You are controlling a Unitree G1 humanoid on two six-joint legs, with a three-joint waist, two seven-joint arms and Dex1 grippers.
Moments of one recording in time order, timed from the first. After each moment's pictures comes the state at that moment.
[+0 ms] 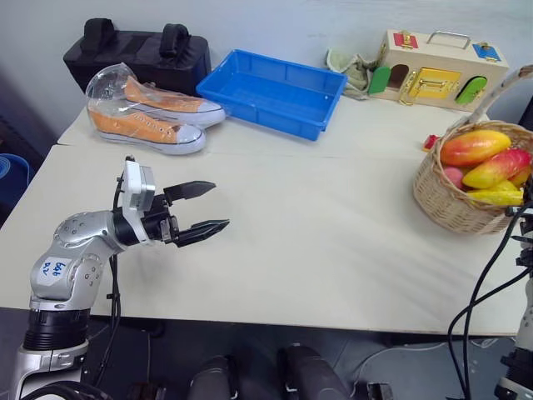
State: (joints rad) left arm -0.36 0.67 0.17 -0.14 -0.66 0.41 -1.02; right arm -0.17 -0.49 -0.67 -0.08 0.29 0.17 0.26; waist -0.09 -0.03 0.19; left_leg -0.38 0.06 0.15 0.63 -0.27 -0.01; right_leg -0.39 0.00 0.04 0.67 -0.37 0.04
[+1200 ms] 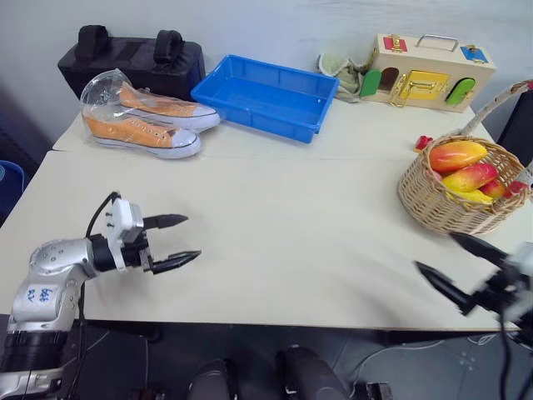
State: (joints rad) left arm -0.10 0.76 0.22 -0.03 -0.44 0.16 -1.09; right arm 0.15 -0.69 -0.43 -0.32 0.54 0.11 1.01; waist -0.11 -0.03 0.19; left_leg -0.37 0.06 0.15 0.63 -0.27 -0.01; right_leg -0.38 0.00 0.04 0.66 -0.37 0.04
